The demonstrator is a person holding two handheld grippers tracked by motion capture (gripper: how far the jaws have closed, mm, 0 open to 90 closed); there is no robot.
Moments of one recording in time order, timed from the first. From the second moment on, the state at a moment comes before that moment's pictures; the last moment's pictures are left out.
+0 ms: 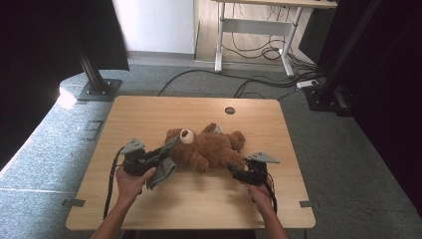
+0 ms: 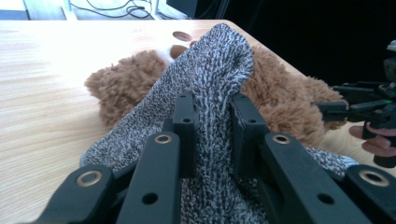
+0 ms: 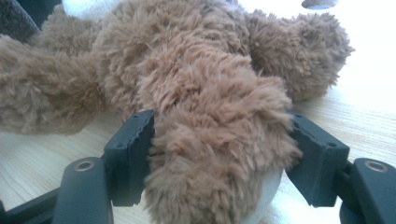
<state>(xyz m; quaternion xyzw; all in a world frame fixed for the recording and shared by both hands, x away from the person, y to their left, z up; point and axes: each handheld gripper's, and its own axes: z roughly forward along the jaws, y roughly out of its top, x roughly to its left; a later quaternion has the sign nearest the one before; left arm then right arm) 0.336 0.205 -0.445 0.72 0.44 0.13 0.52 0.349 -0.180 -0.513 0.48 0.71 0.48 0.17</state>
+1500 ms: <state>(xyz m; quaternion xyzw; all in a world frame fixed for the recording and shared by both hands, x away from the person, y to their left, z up) 0.380 0.096 -0.427 0.77 0.36 0.09 0.52 0.349 -0.181 -0.527 0.50 0.71 0.47 0.14</state>
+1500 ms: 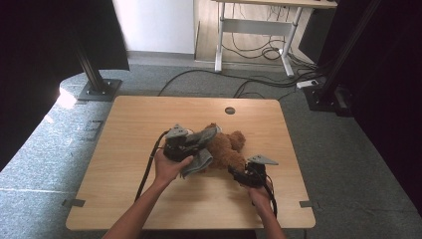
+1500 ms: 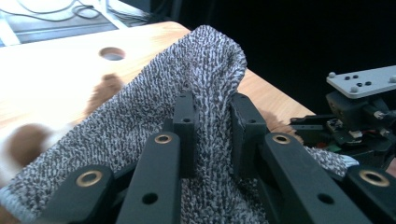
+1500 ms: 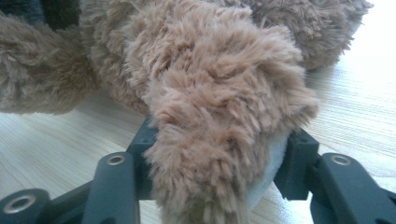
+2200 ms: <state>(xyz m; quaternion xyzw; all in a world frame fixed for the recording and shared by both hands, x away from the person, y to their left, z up) 0.397 0.031 -0.459 0.81 0.33 0.05 0.48 0.343 -0.188 -0.527 0.49 0.70 0.50 0.13</state>
